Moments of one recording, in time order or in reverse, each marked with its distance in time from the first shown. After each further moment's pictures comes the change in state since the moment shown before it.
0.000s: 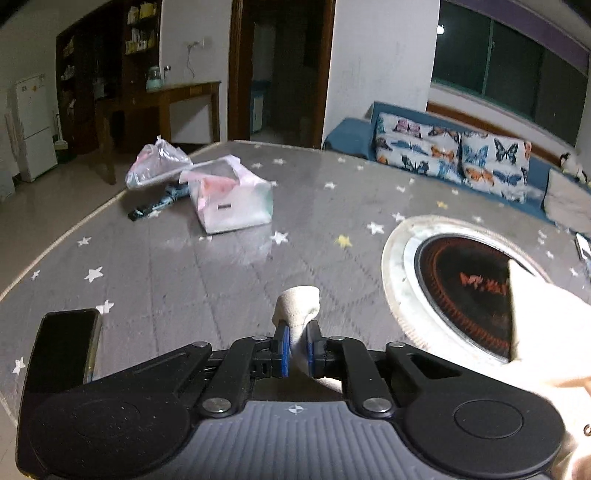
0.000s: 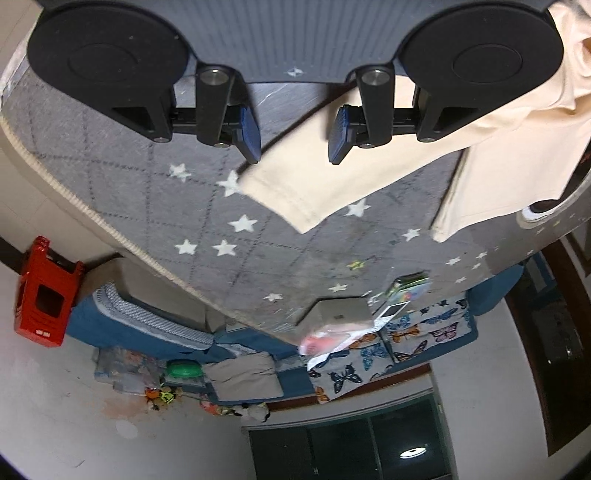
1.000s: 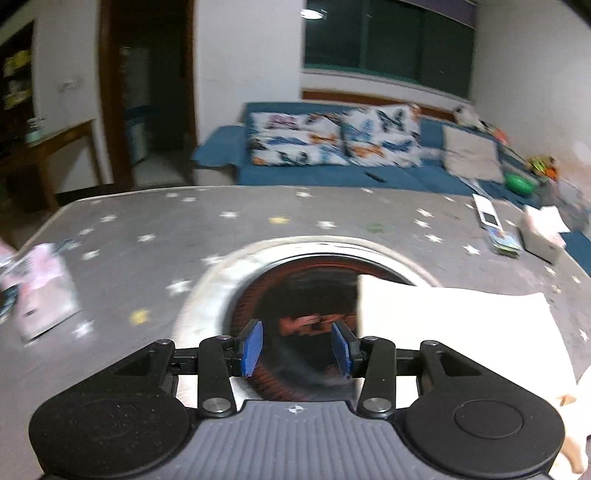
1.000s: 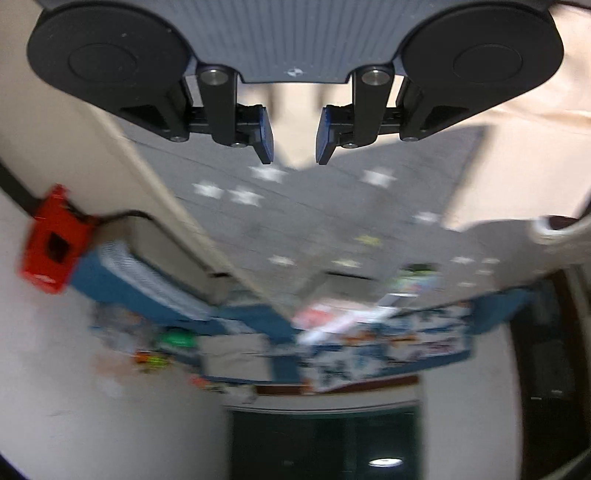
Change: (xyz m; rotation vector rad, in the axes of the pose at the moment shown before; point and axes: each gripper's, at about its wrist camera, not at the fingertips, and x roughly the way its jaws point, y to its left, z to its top) left arm 0.034 -0.162 0.047 0.280 -0.001 -0.295; right arm -0.007 0.015 0.035 -0.184 -0.013 0.047
